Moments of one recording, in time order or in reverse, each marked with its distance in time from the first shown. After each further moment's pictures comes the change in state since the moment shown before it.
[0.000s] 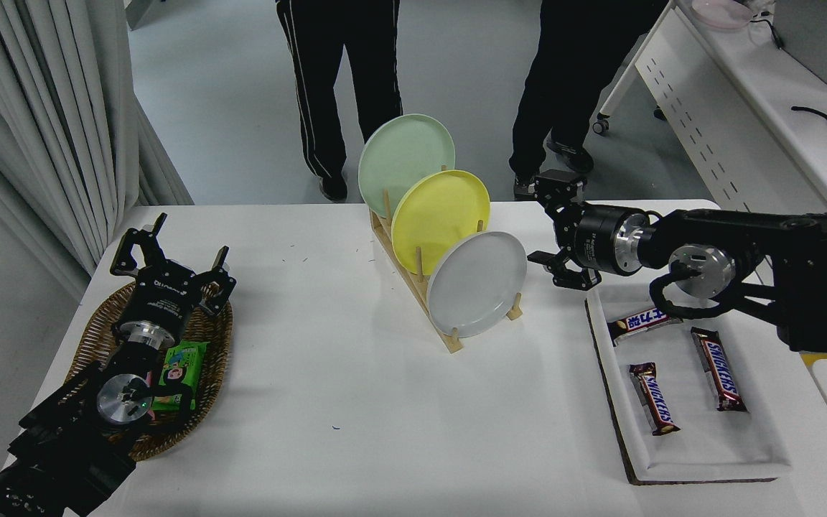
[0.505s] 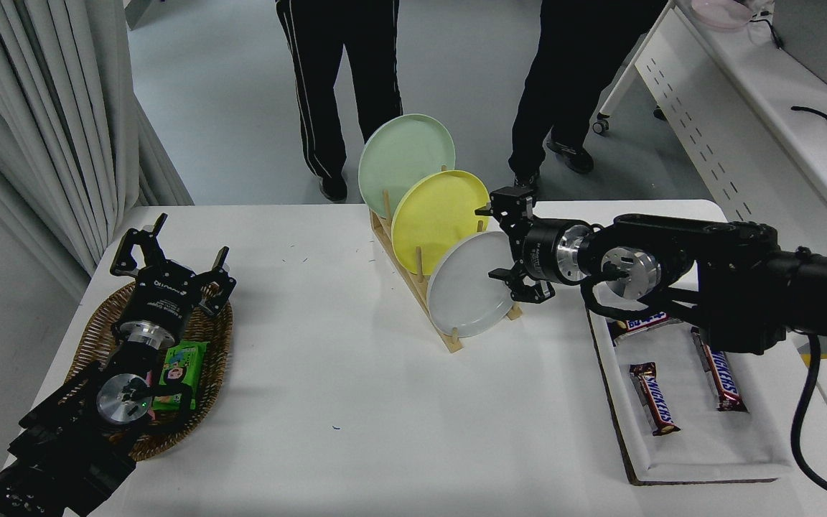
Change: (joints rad) left arm 0.000 0.000 0.000 0.000 0.000 0.000 0.000; right arm -0.023 0.144 0.066 -0.109 0.048 -0.063 -0.101
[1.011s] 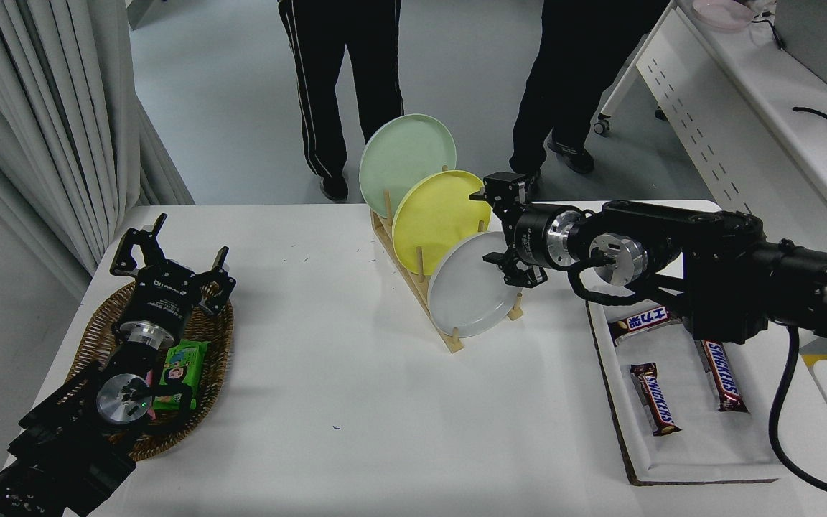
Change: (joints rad) left arm 0.000 0.000 0.000 0.000 0.000 0.000 -0.001; right arm 0.001 0.044 0.027 -0.092 -0.023 0.003 -0.011
